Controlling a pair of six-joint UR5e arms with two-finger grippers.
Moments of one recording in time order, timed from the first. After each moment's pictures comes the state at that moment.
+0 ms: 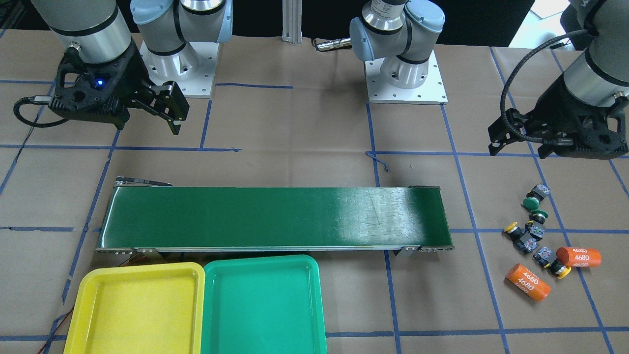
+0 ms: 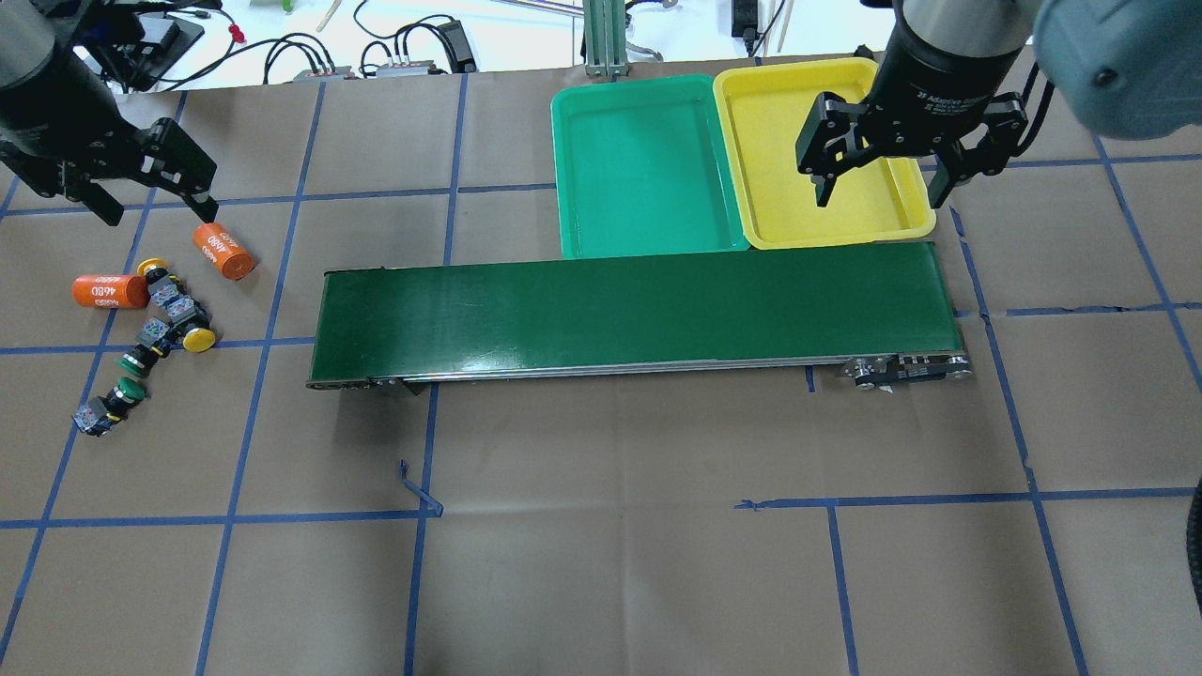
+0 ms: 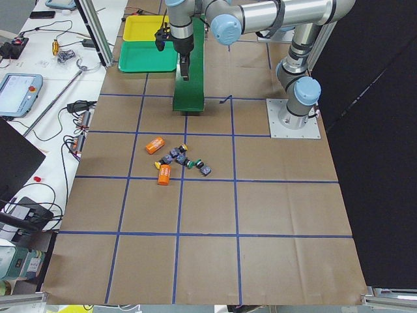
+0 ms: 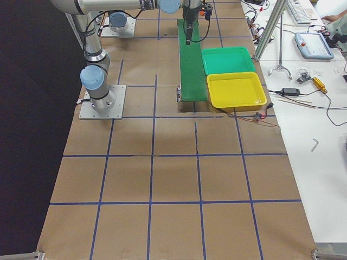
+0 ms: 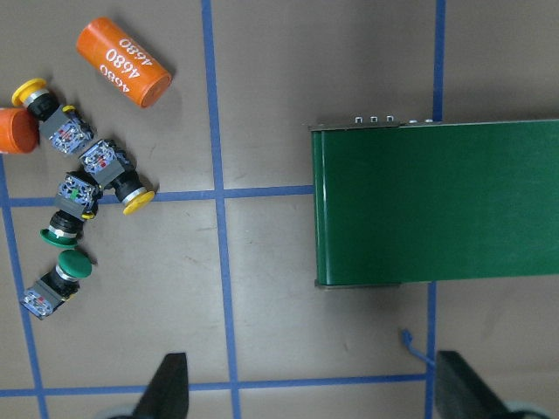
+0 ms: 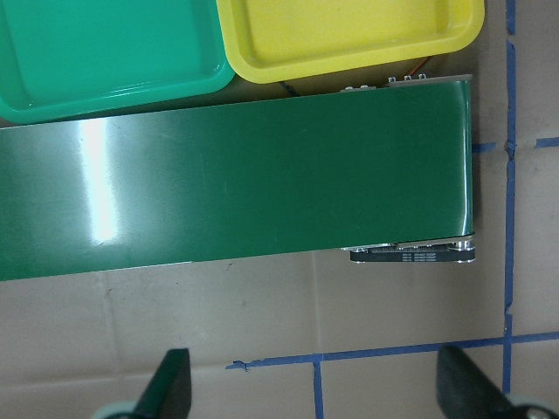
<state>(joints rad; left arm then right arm) -1.24 -1.66 -1.52 -1.60 1.59 0.43 1.60 -1.53 1.50 -1.53 -1.58 0.11</state>
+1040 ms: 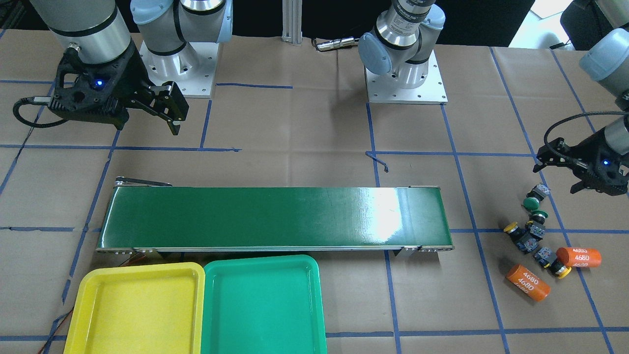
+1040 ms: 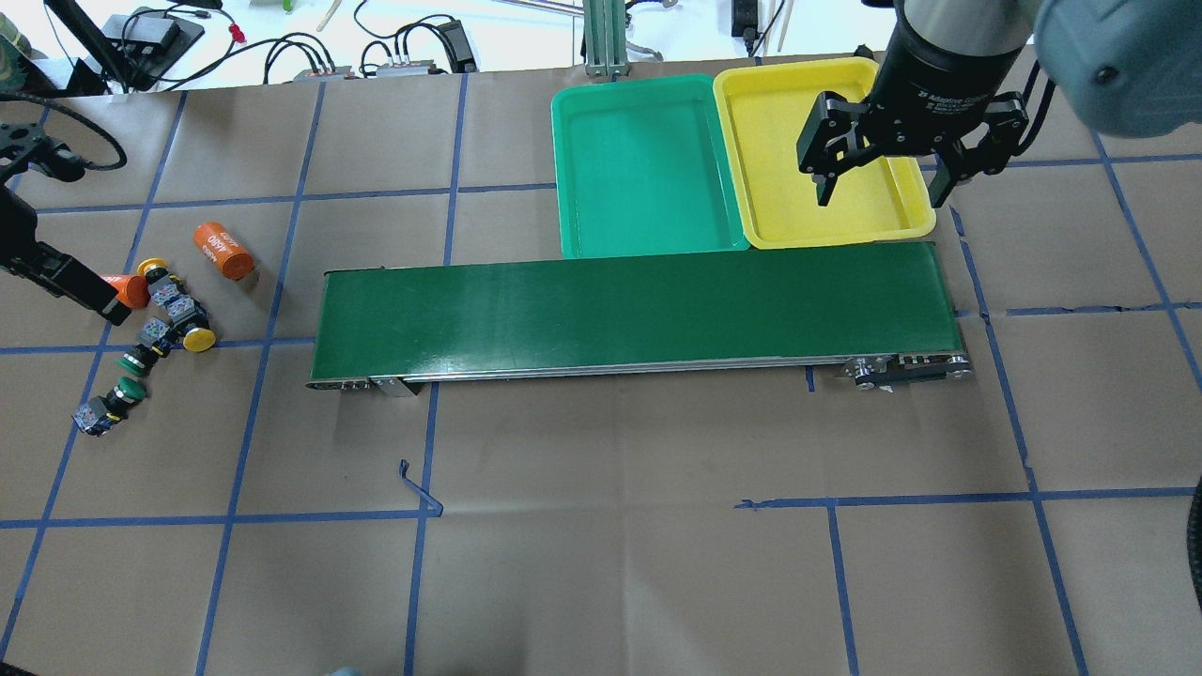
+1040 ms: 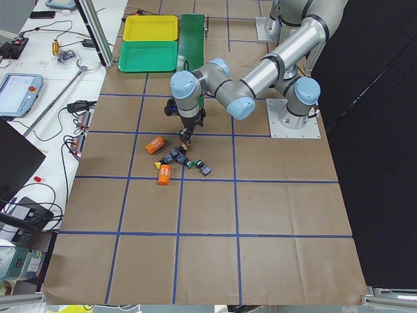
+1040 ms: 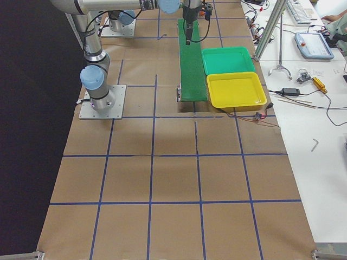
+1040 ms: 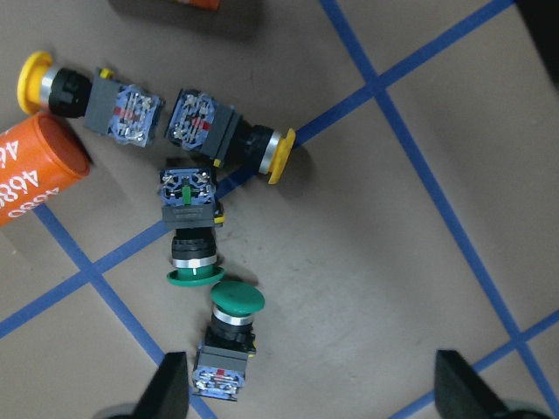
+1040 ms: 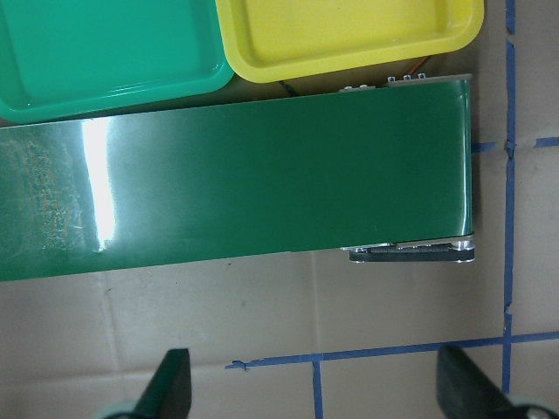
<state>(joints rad) -0.89 -1.82 -1.74 -1.27 1.59 1.26 1.60 -1.53 1.50 -1.53 -1.58 0.11</state>
